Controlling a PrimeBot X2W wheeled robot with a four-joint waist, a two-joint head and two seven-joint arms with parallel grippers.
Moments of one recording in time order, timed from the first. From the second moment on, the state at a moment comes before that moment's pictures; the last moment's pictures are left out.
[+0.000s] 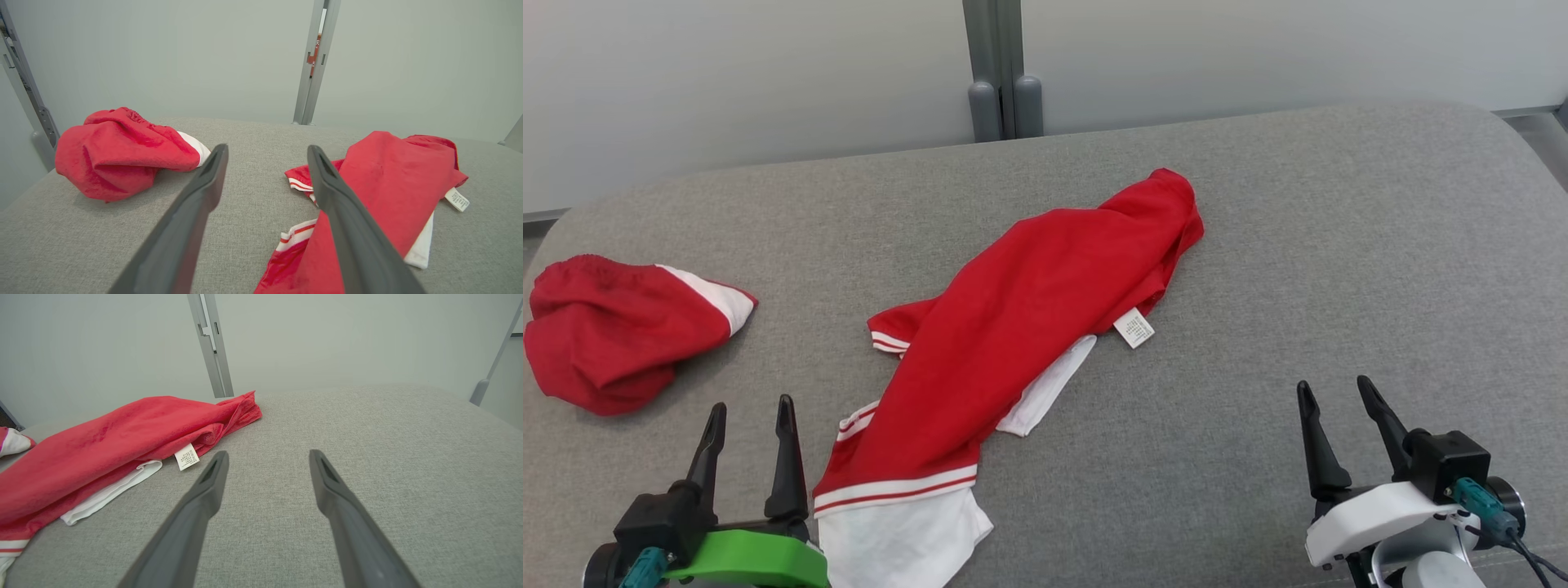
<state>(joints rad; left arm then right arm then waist) 0.01 0.11 -0.02 0.17 -0.28 -0.06 -0.26 -0.04 -0.08 0.04 0.28 0.17 0.13 -0.26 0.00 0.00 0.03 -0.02</state>
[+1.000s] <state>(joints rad) -0.08 0.05 -0.05 0.23 -0.26 -0.12 -0.26 -0.50 -0.24 0.26 0.70 0.16 0.13 -0.24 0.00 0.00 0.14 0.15</state>
